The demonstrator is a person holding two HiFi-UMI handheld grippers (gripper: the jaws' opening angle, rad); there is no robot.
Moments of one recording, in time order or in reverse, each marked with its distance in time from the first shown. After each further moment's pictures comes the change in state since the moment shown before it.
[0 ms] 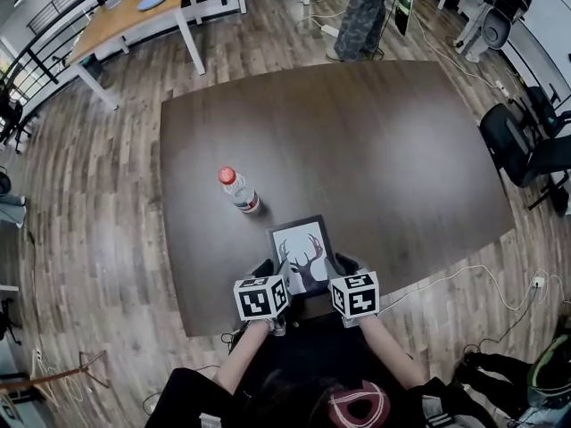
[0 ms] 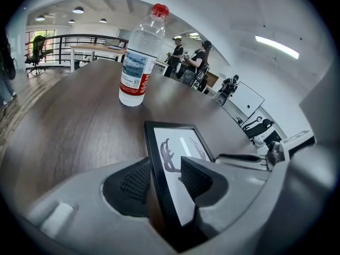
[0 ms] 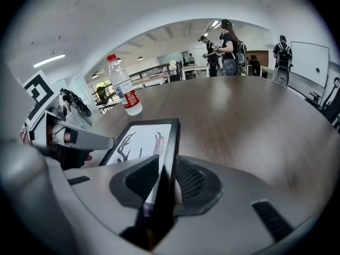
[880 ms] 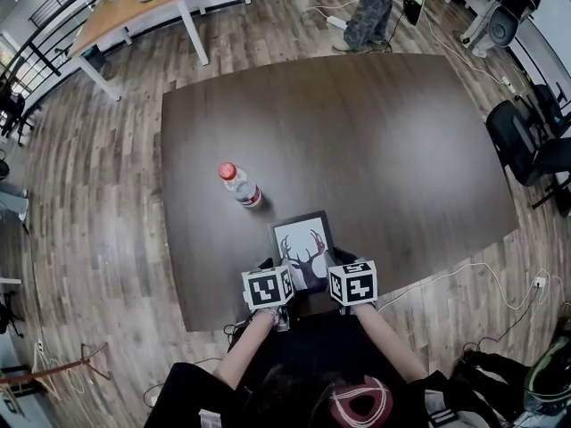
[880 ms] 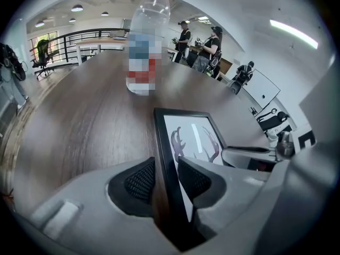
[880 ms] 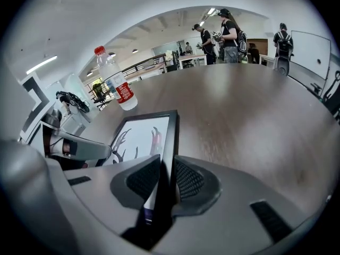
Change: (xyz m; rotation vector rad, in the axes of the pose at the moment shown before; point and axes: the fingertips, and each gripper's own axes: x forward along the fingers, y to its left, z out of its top) left arm 0.012 0.015 -0.016 -0.029 0.137 0.139; right arm 0.020 -0.002 -0.007 0.060 0.103 0.009
